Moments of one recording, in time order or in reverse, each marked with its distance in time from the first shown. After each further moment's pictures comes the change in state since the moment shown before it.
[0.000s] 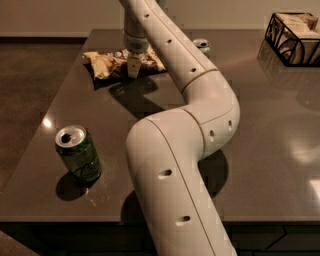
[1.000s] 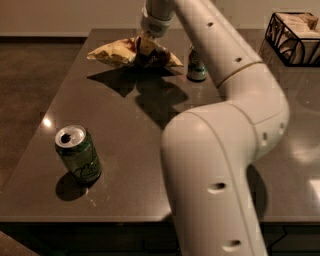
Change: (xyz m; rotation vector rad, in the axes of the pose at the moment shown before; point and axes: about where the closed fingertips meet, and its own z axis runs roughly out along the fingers) arm 0.027 -0.006 -0.082 0.090 -0.146 0.069
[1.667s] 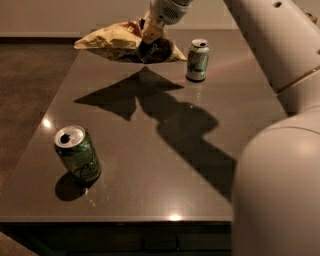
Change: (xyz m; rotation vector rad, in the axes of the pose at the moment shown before) arm -0.022 0.042 -0.094 0.040 -0.197 -0.075
